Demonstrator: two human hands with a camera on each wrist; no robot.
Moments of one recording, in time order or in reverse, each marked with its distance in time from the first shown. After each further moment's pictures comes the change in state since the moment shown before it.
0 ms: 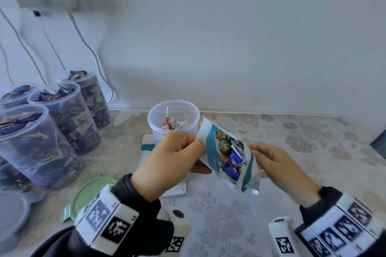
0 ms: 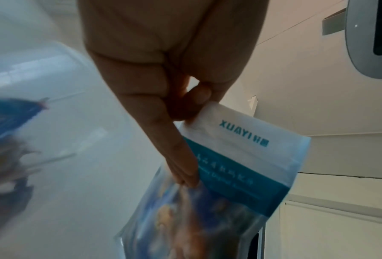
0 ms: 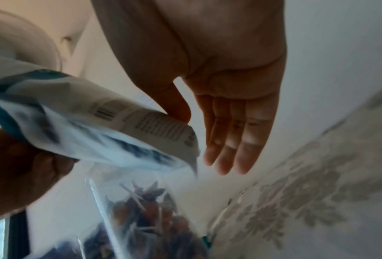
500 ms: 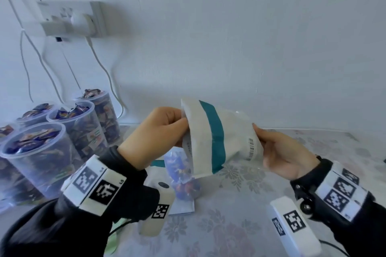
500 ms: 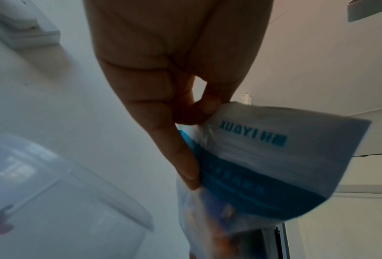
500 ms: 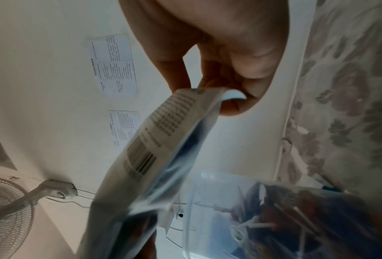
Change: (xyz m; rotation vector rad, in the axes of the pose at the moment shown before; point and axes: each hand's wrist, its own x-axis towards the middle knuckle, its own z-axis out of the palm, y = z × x) left_hand 0.018 0.043 -0.046 0.143 0.118 0.158; right_hand 0.048 -0.047 -0.014 1.055 -0.247 0.201
